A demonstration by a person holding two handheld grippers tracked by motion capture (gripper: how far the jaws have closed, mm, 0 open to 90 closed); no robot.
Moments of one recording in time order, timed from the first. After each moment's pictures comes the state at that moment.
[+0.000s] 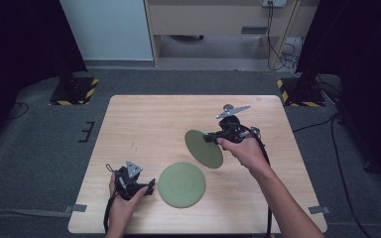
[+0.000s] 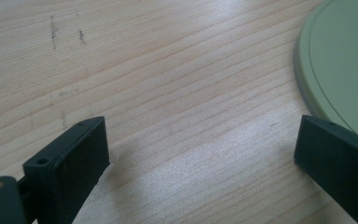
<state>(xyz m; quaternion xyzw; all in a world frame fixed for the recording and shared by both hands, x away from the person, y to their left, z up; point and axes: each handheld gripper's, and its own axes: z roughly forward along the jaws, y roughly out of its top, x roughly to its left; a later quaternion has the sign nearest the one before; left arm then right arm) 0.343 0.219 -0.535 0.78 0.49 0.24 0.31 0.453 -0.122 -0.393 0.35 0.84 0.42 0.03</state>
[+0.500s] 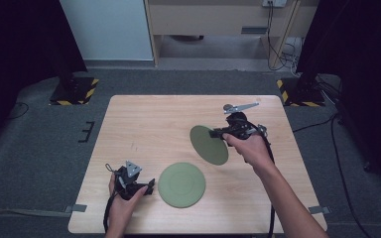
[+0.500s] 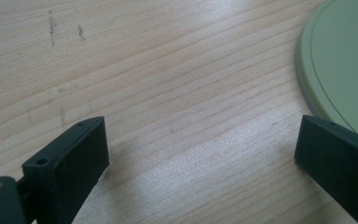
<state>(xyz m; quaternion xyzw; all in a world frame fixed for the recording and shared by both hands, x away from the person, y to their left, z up) 0.344 0.221 -0.535 0.78 0.49 0.23 0.31 0.459 -0.139 -0.388 0.37 0.82 0.44 0.04</state>
